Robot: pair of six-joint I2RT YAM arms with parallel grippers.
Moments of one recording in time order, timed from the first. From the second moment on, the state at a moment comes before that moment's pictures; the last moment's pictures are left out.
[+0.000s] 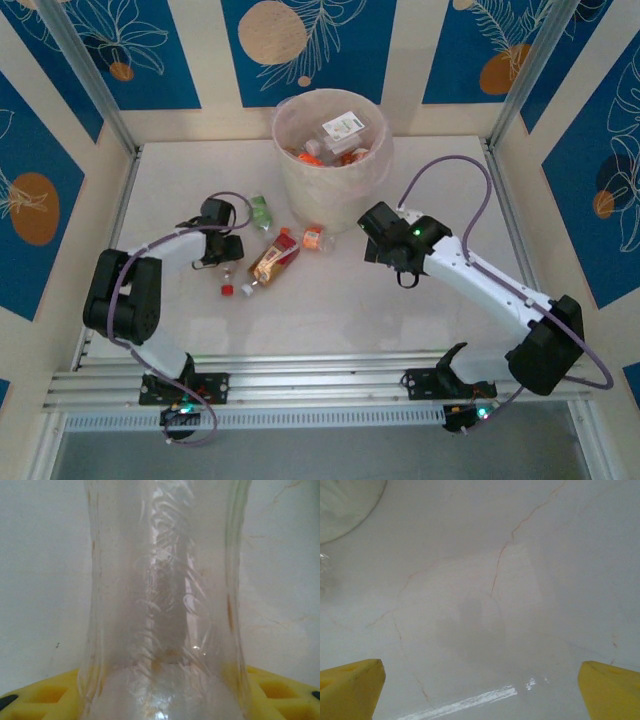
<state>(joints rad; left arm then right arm) -0.23 1.63 0.90 -0.44 -0.13 -0.42 0.69 1.29 1.14 -1.12 0.45 0.88</state>
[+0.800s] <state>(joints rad) -0.24 1.13 1.04 -0.63 -0.10 -0.39 0.69 1.17 1.06 -1.04 0.47 0.86</state>
